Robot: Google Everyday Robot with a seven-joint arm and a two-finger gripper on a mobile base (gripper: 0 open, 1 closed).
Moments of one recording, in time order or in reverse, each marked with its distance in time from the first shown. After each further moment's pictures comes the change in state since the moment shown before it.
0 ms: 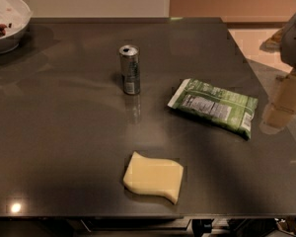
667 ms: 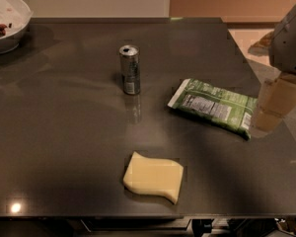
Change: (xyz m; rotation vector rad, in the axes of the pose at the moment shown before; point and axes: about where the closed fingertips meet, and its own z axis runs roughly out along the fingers) arm -0.019 0.010 0.007 -0.023 -0.055 -0.024
